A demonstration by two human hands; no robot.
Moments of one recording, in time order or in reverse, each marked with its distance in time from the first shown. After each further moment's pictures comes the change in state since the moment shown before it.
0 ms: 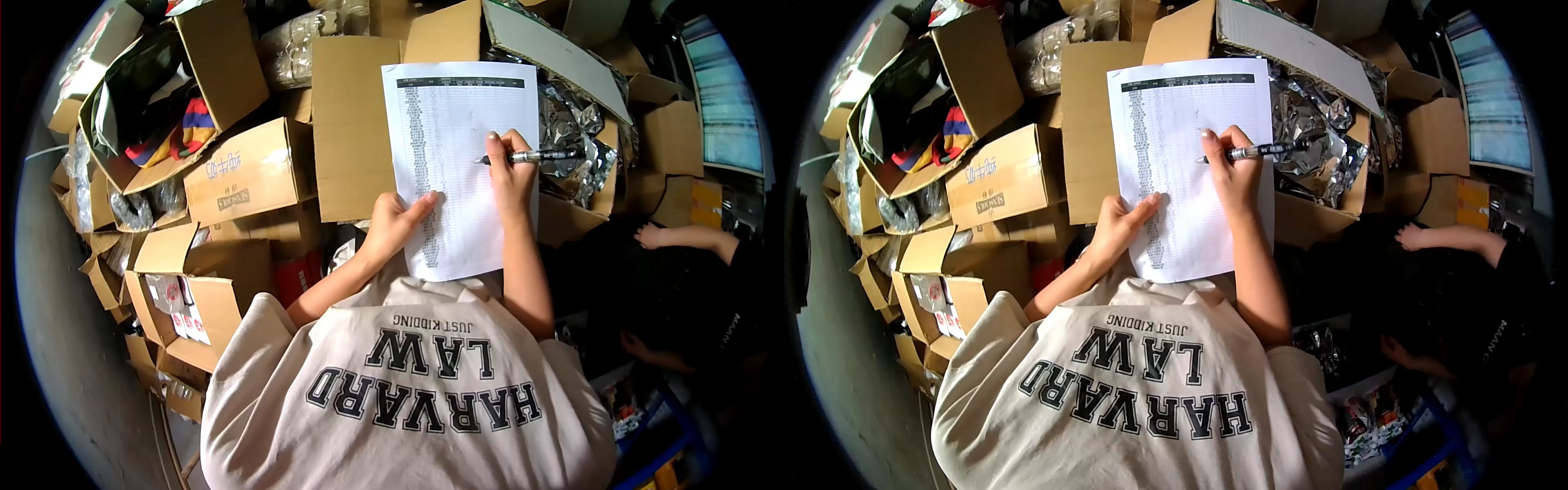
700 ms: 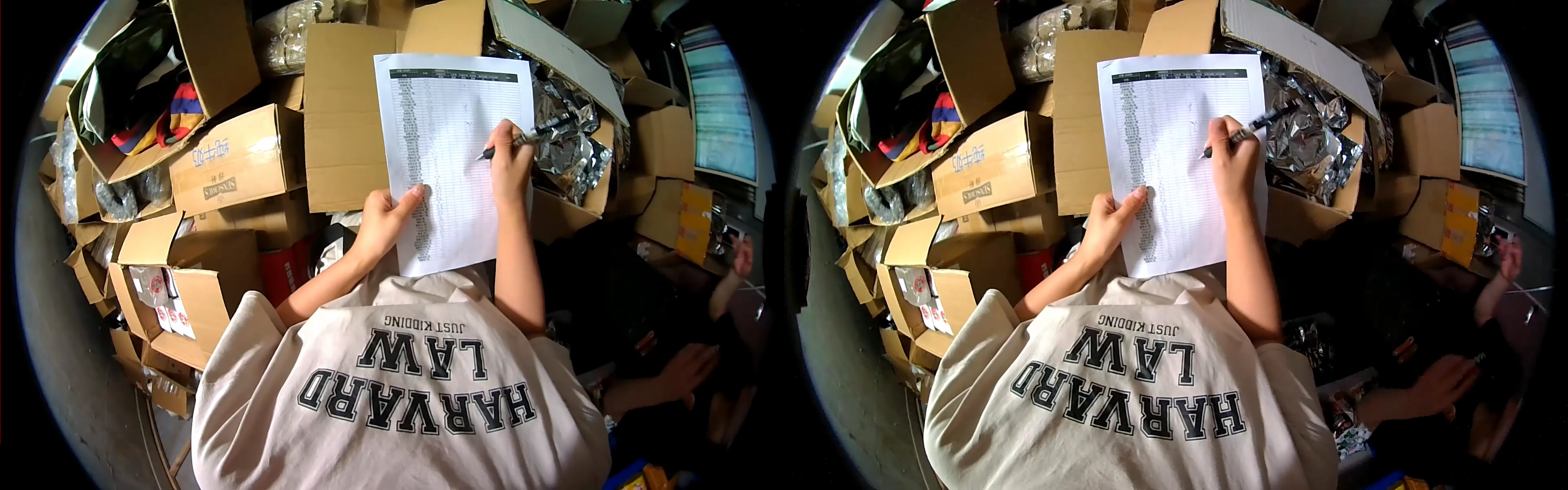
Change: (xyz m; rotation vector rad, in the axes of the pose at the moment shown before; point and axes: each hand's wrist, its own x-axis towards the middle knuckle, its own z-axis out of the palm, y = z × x) left_hand -0.006 -0.012 -0.005 -0.024 0.014 -0.082; right_hand 0.009 0.006 0.008 -0.013 0.033 -0.143
